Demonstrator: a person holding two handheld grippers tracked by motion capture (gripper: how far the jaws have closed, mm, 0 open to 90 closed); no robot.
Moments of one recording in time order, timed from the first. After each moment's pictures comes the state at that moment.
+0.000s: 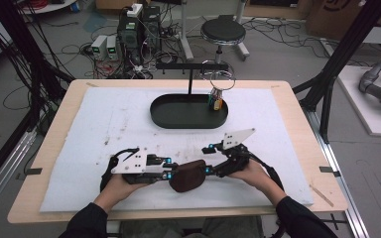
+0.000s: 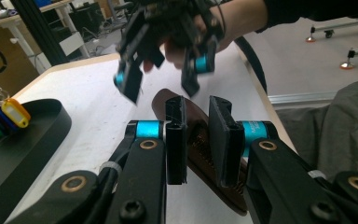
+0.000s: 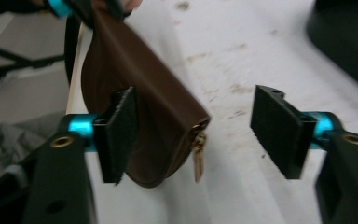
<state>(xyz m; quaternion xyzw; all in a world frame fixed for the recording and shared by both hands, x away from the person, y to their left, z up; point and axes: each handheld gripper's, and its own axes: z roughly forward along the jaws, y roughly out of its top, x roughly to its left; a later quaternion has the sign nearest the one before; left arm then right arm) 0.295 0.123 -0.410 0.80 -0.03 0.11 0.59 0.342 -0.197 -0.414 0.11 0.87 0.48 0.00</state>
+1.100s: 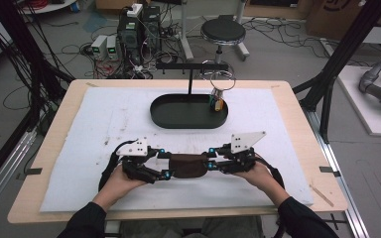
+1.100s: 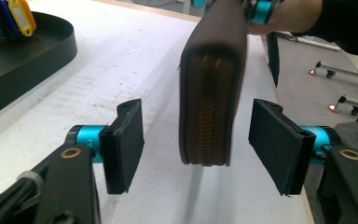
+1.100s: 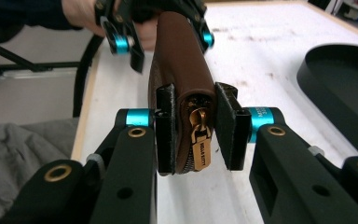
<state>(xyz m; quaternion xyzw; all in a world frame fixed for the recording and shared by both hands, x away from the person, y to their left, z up) 0.317 0.128 -0.425 0.81 0.14 0.02 0.58 0.328 -0.210 -0.393 0.06 0.84 0.53 0.05</state>
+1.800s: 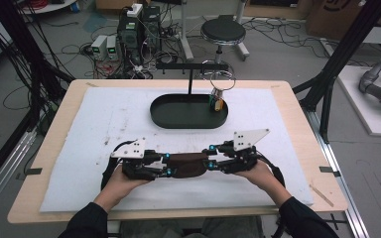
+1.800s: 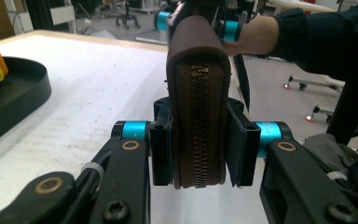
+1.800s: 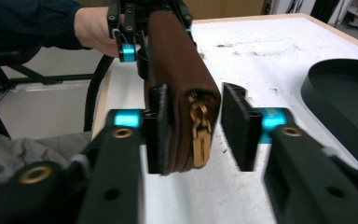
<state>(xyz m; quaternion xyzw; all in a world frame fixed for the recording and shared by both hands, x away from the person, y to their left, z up) 0.311 0.128 -0.415 0.77 0.08 0.01 0.63 0.326 -0.211 -0.382 0.06 0.83 0.55 0.03</state>
